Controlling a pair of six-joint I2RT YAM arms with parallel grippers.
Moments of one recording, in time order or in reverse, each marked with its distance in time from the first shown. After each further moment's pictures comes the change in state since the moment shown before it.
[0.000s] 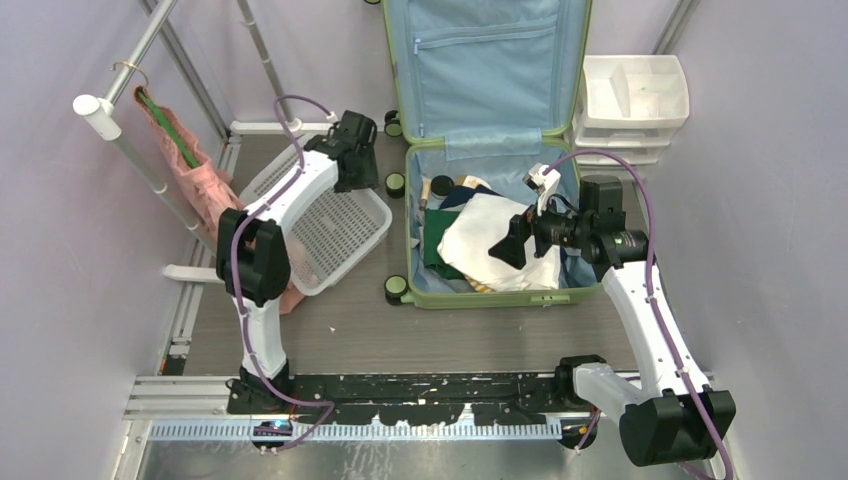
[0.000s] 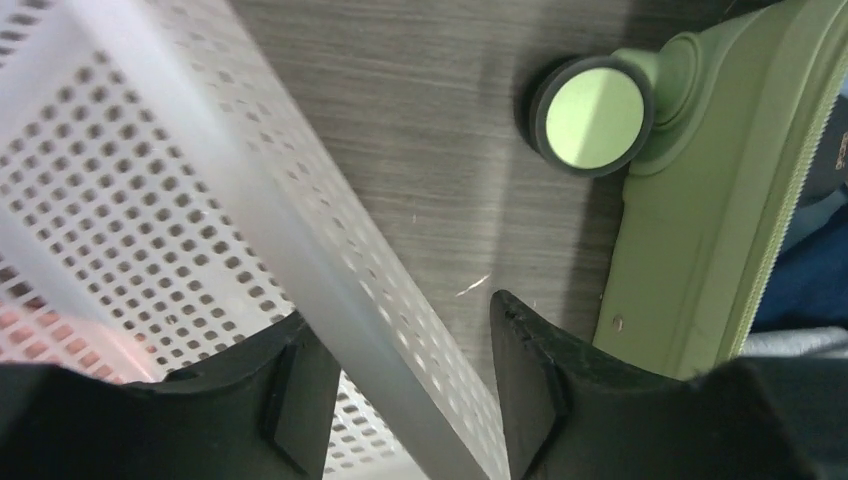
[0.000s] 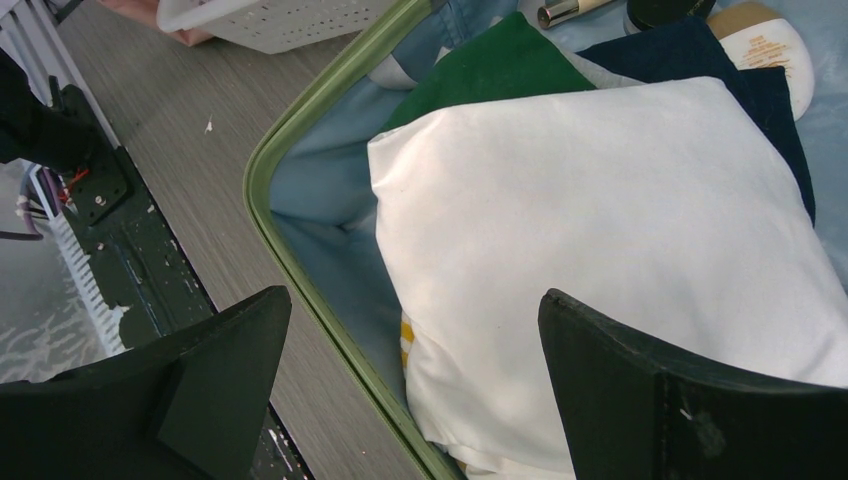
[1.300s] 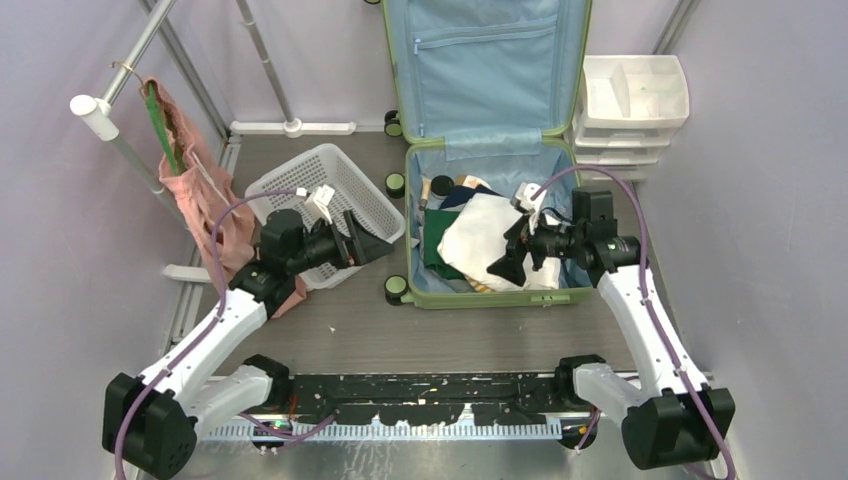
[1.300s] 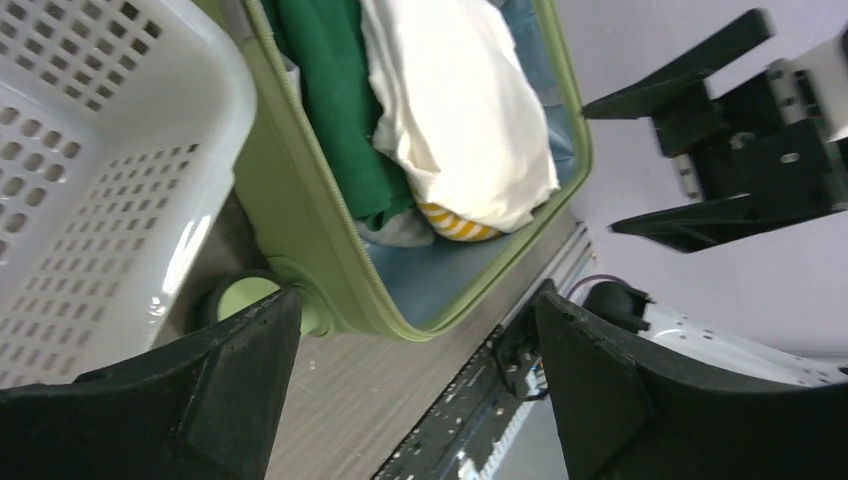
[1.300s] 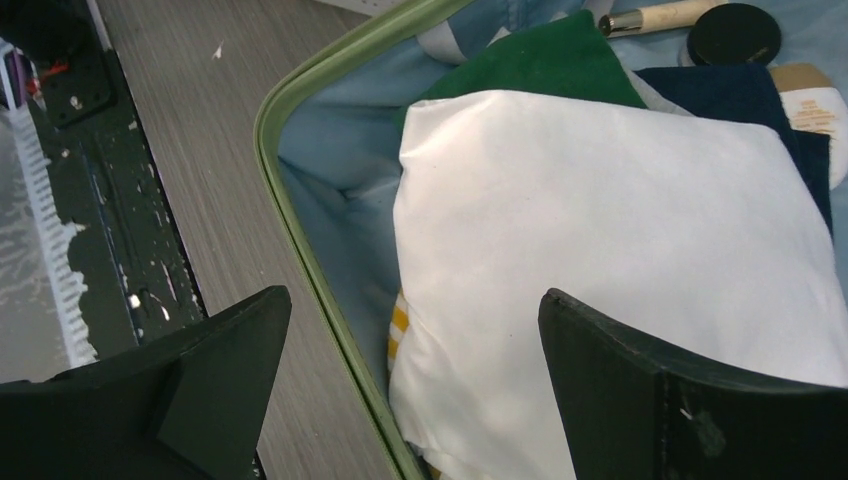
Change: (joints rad) left arm 0.011 -1.019 -1.131 0.750 0.782 -0.238; right arm 0.004 -0.033 -0.076 -0.009 -0.105 -0.224
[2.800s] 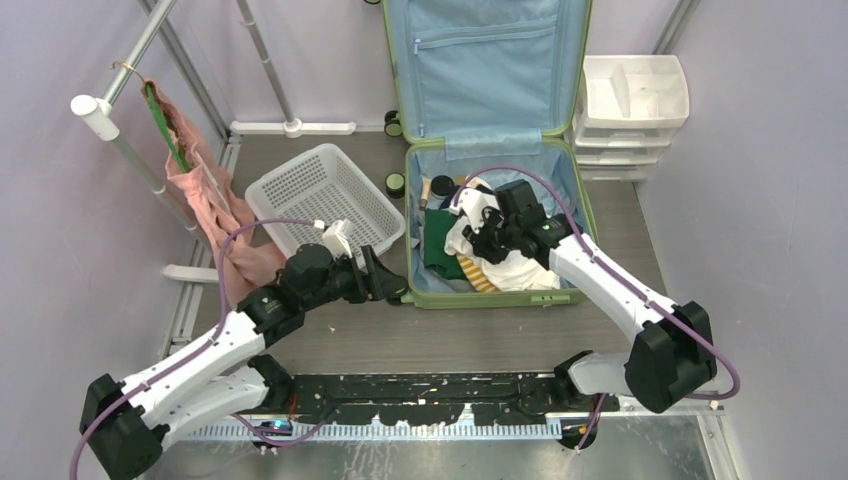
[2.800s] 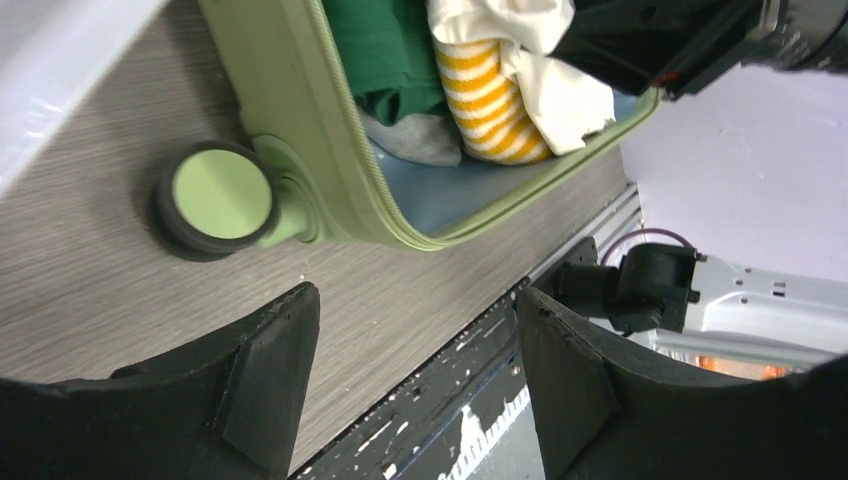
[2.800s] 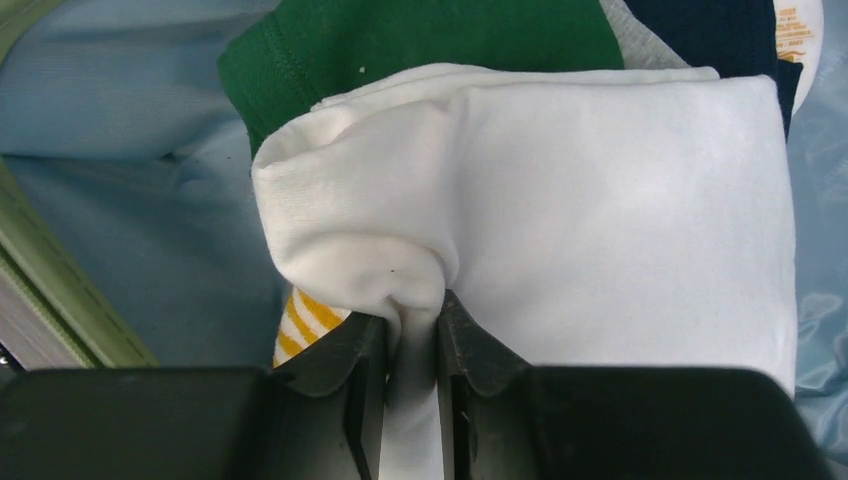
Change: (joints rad) left arm -0.317 -0.139 -0.090 -0.156 -0.350 -0.115; right arm 0.402 0.315 0.077 0.103 0.683 0.004
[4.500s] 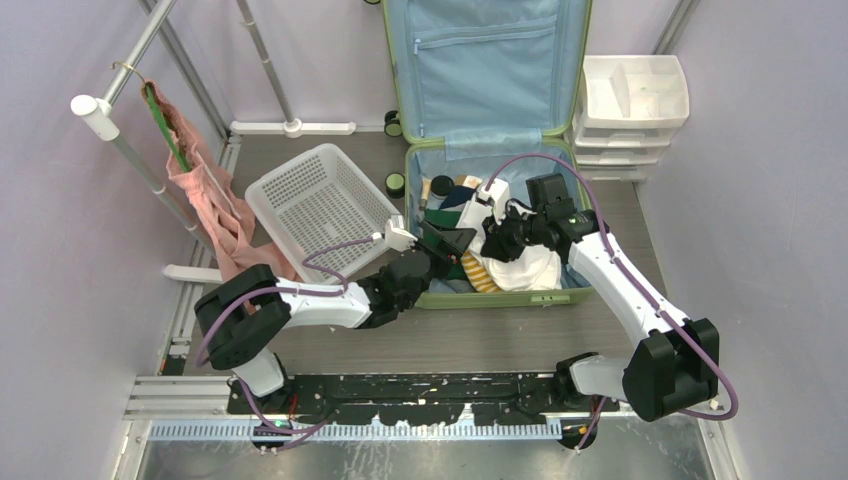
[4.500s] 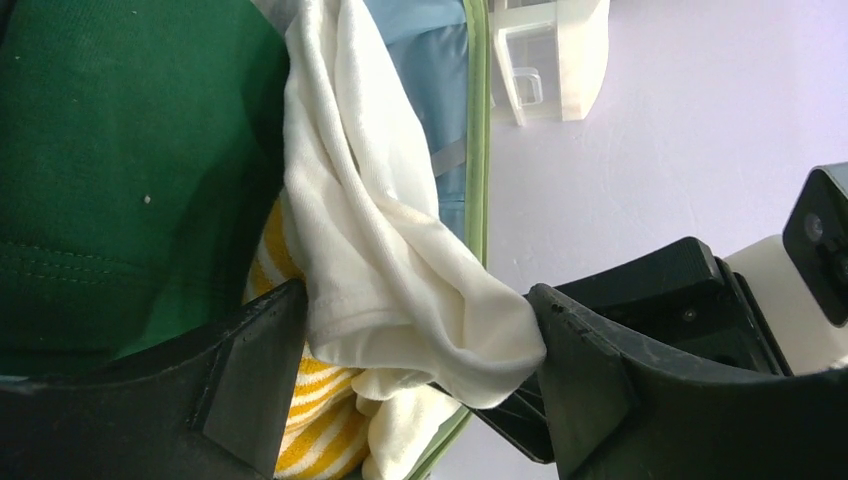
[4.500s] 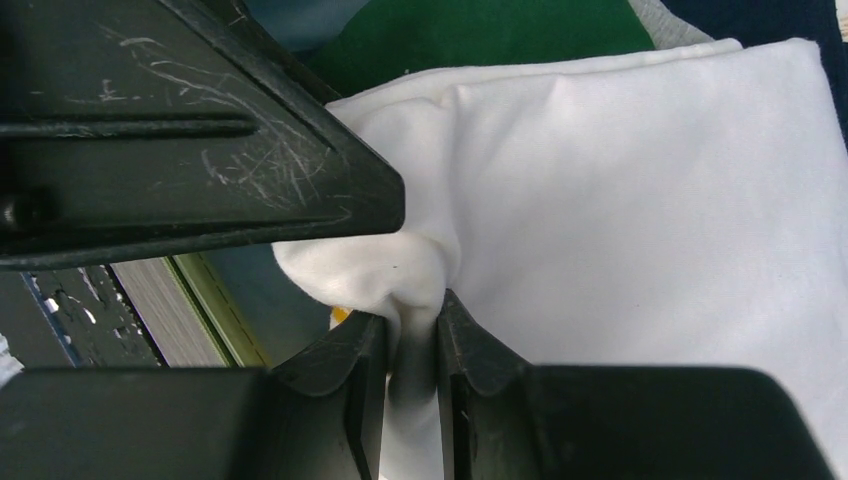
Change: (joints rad) left arm -0.353 0.805 0.210 0.853 -0.707 -0.578; right arm -0.188 -0.057 0.010 -0.080 -0.347 0.034
